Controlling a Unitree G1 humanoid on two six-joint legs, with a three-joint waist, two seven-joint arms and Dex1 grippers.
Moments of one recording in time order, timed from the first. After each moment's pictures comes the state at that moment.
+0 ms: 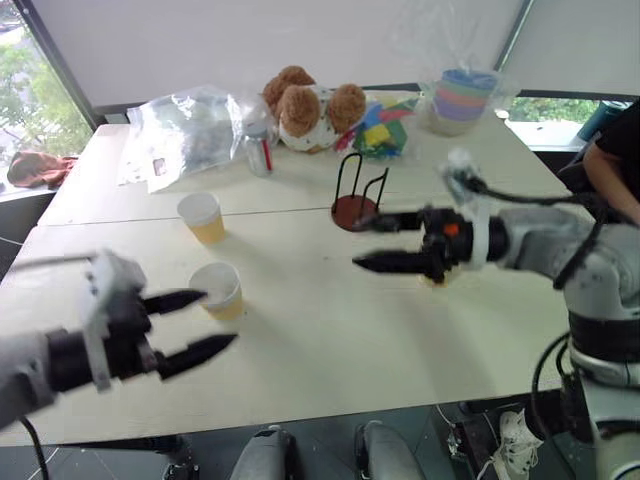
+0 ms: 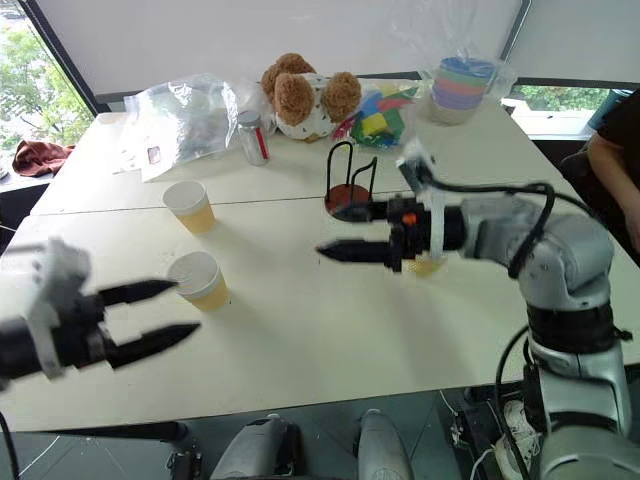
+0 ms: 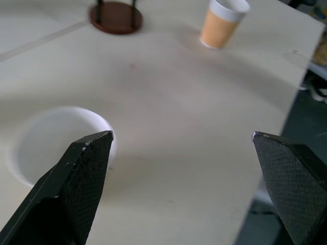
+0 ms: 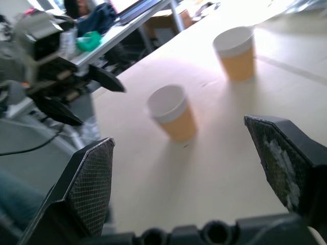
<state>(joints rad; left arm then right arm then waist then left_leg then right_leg) 0.32 1.16 0.80 -0.69 -1.34 0.84 -0.59 -0.79 -0.71 -0.03 -0.24 0.80 1.08 0.87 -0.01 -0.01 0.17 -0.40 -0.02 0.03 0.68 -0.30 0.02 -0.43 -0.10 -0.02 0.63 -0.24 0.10</state>
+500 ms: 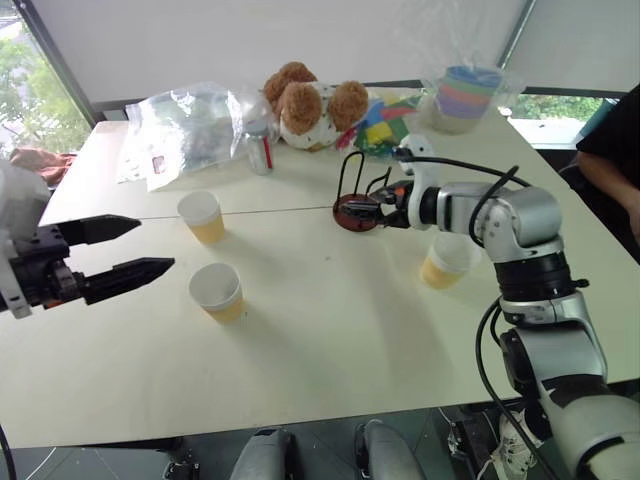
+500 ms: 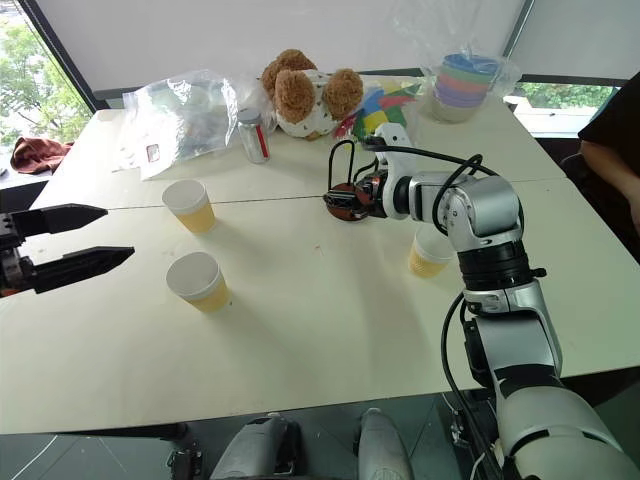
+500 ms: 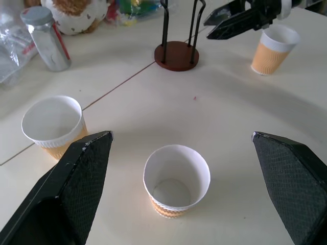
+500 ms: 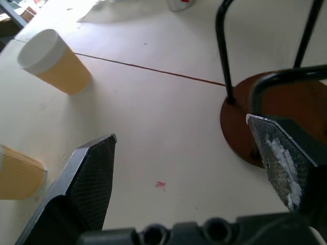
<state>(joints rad) 0.12 1.22 0.86 -0.49 -1.20 0.92 -0.76 -0.99 -0.49 0.09 0.22 0.47 1.08 0.54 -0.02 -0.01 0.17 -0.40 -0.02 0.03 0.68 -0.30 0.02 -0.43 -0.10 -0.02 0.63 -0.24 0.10</state>
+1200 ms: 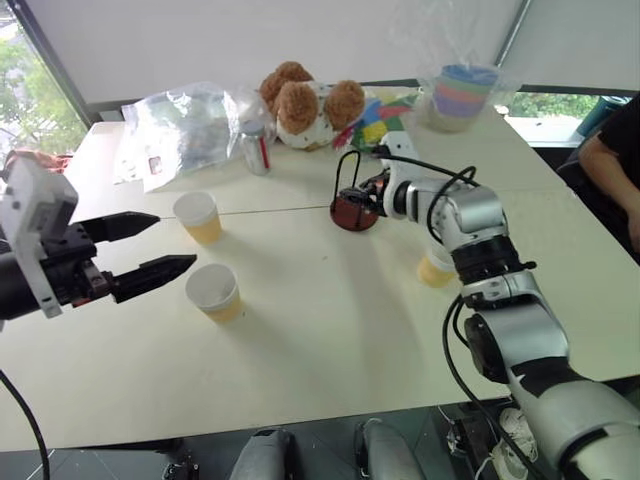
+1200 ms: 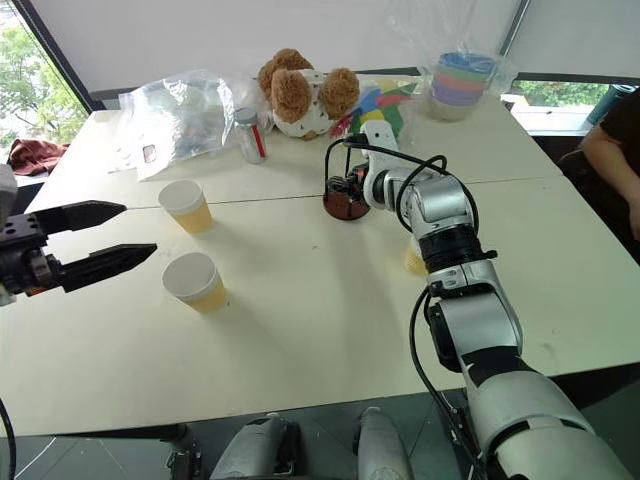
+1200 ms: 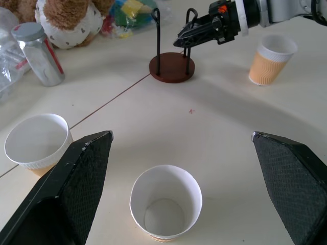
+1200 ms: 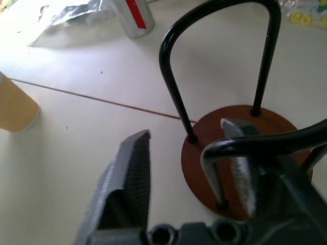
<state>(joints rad) 0.03 1.14 0.81 -0.59 -1.23 0.98 -0.63 -1.11 -0.32 0.08 0.59 0.26 0.76 0.47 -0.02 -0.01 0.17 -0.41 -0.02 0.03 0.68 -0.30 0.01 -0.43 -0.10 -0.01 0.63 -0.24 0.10</state>
